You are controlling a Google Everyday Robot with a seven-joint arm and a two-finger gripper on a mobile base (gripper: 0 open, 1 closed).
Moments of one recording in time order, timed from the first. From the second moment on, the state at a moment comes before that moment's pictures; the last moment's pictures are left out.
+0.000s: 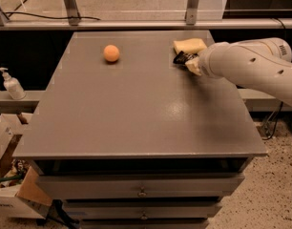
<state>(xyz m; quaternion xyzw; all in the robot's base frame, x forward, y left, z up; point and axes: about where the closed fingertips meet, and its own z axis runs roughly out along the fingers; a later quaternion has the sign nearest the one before) 0.705 -0.174 0.847 -0.33 0.81 -0.07 0.48</state>
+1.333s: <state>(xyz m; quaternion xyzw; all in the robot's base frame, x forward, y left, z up) 0.739 -0.202 0.841 -0.30 0.83 -0.10 0.47</state>
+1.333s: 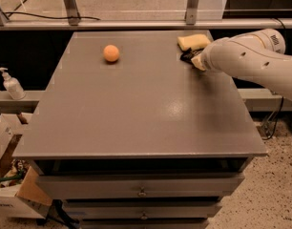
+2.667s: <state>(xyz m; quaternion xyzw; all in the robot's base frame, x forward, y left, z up) 0.728 -0.215 0.857 -0.26 0.83 -0.05 0.49</state>
